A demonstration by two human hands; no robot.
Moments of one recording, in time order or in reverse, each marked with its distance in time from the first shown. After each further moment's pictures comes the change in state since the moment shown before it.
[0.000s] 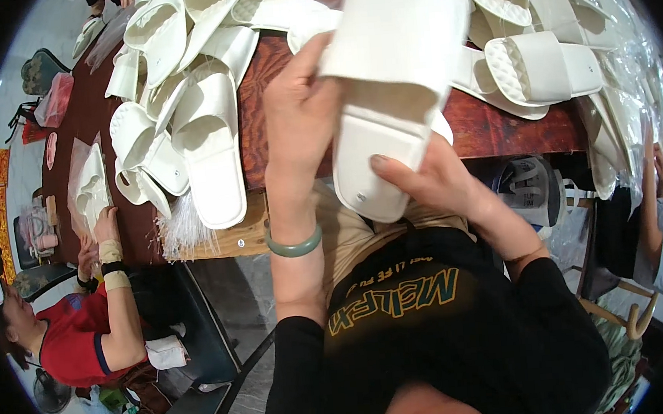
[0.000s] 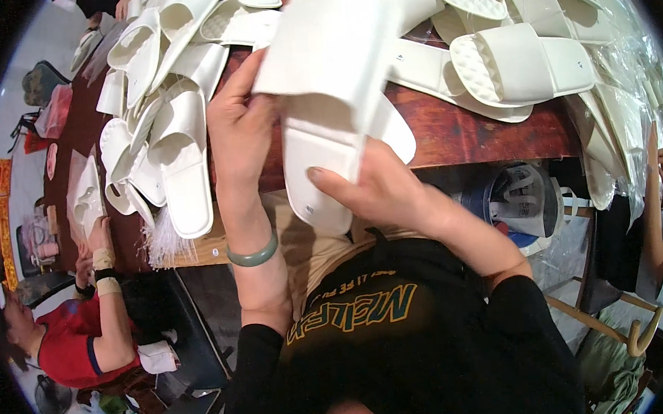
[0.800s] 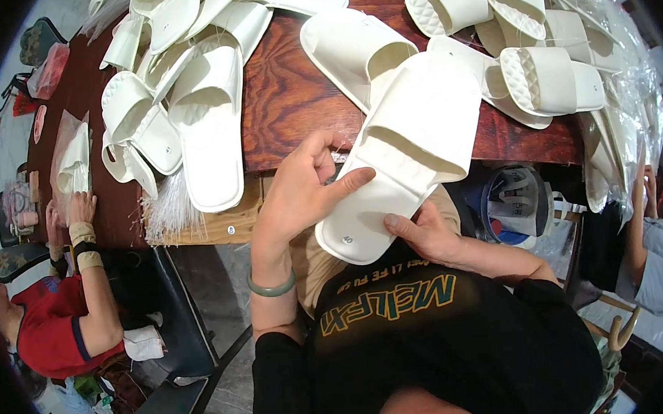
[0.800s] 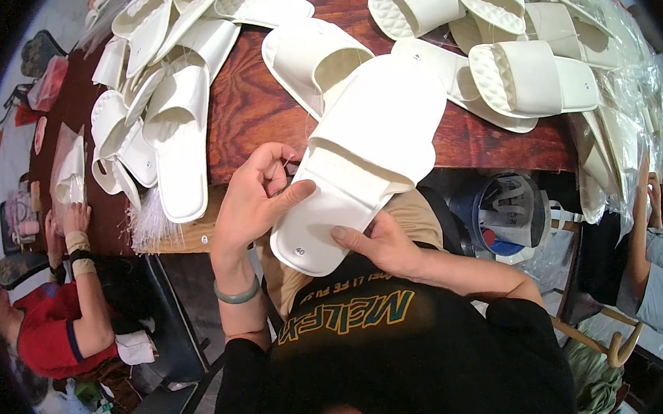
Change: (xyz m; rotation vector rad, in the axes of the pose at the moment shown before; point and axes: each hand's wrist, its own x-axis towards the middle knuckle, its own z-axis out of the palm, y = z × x) left_hand -0.085 -0.001 -0.043 0.315 -0.280 -0.361; right_hand -0.074 0.038 0.038 0.508 -0.011 0.421
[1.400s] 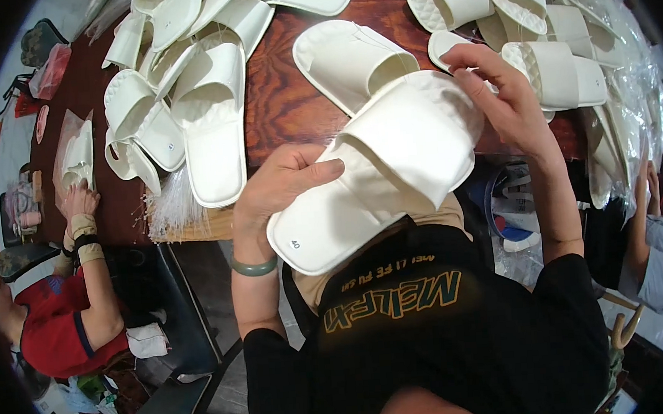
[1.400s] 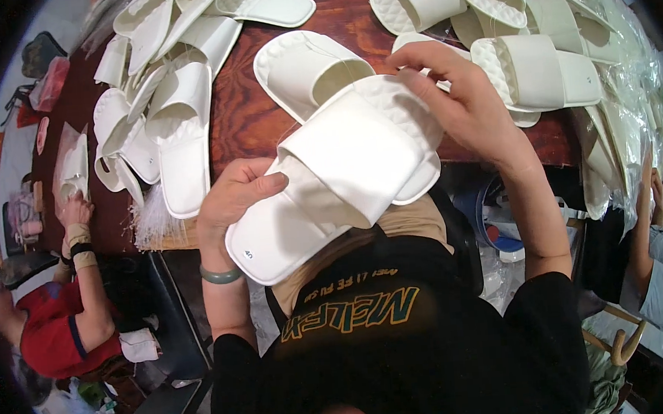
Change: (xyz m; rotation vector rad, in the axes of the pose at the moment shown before) left_hand 0.000 -0.020 -0.025 -0.769 -0.430 -0.349; right_hand 0.049 -0.150 -0.055 -1.036 0.154 -0.518
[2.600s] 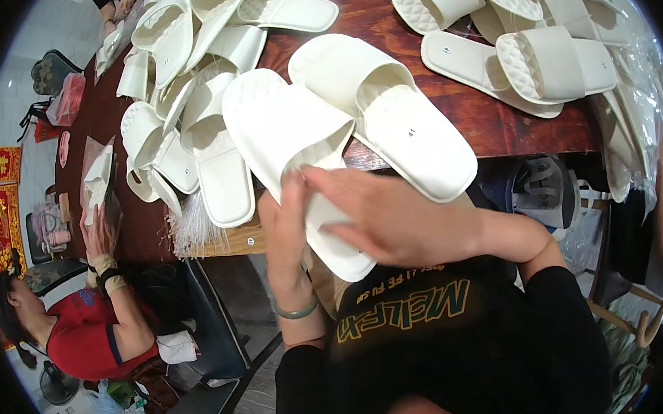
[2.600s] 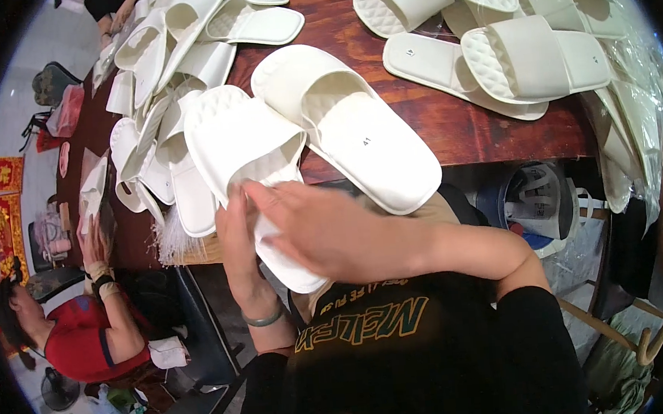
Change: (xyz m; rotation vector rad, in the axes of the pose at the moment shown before) left_hand -0.014 -0.014 0.047 0.204 0.716 0.451; right_hand -0.026 -0.047 0.102 0.133 -0.271 -0.349
